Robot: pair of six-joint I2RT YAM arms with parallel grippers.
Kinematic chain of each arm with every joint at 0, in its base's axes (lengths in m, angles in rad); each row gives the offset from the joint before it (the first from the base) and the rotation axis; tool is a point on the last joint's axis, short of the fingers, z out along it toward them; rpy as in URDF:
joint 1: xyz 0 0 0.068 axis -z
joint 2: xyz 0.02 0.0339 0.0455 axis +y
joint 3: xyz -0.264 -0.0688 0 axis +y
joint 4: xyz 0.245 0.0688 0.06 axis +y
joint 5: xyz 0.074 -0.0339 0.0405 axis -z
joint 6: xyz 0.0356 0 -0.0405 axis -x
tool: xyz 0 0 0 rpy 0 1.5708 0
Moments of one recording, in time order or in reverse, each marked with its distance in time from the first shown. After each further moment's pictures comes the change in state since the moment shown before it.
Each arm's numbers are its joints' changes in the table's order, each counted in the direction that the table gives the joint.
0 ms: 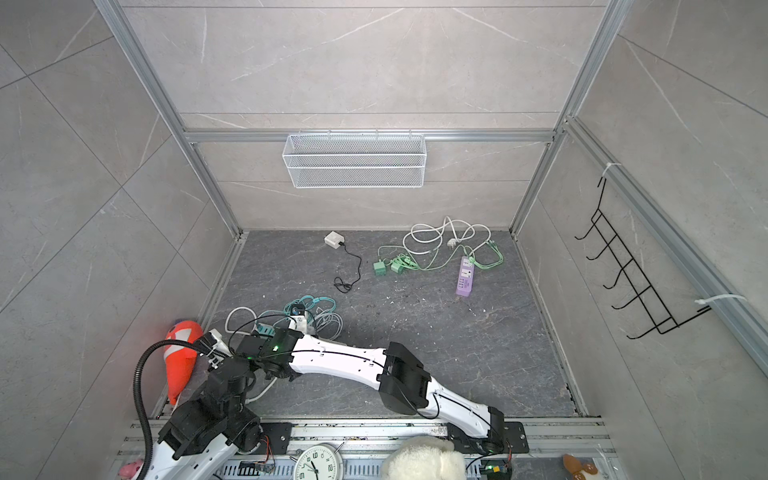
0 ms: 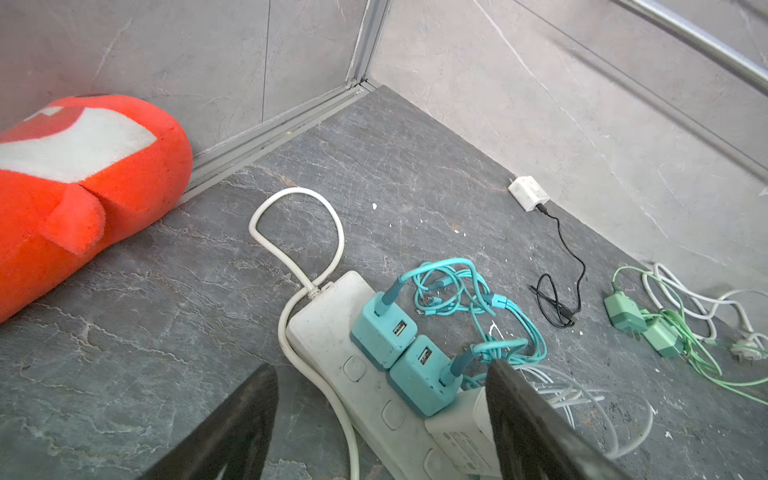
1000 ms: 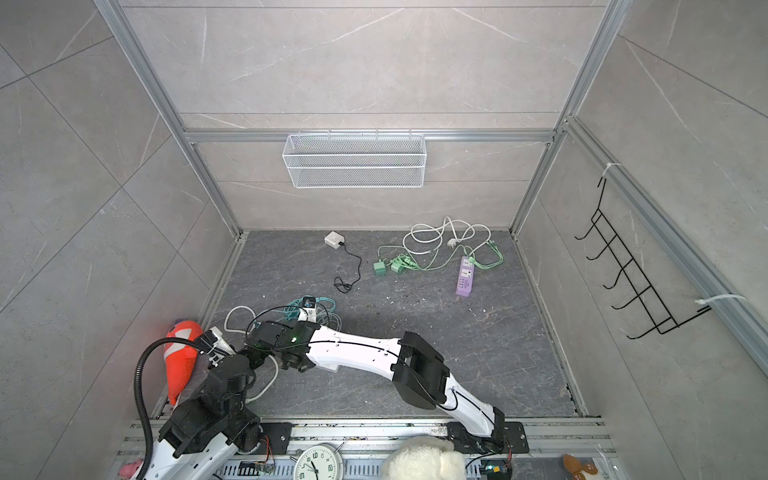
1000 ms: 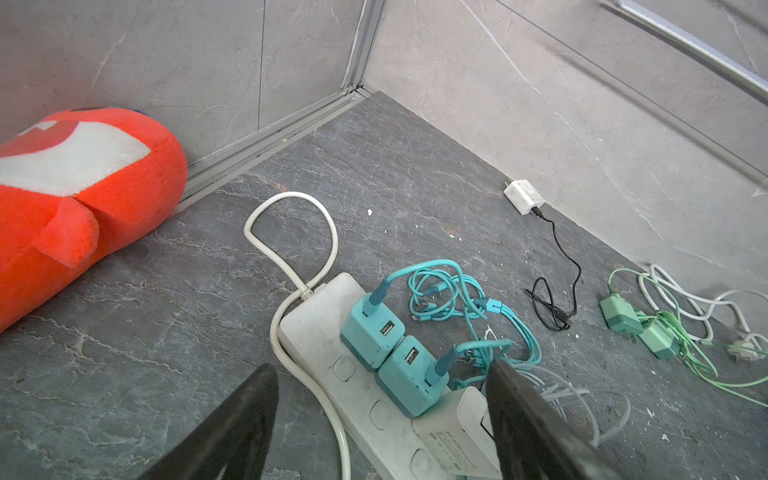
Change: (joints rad) left arm 0.000 0.037 -0.010 -0.040 -0.001 -0.021; right arm 0.050 -0.145 0.239 -0.263 -0.069 0.030
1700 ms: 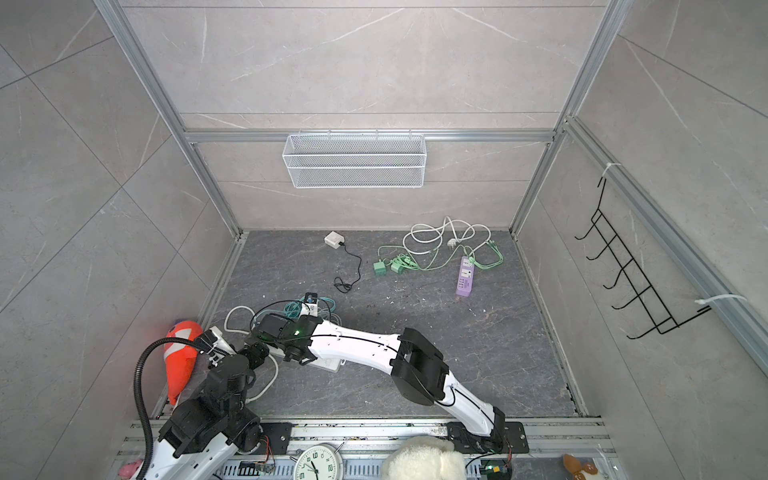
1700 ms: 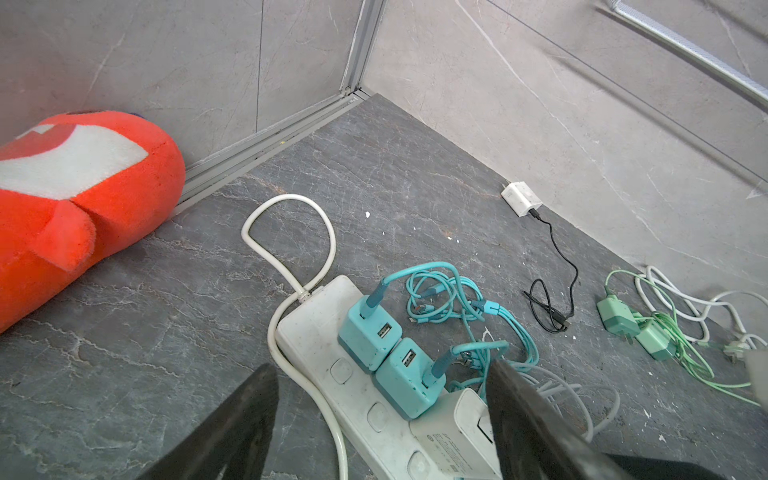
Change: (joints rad) left arm 0.000 0.000 0.000 -0.005 0.000 -0.004; right arm 0.034 0.024 -0.006 -0.037 -0.048 0.008
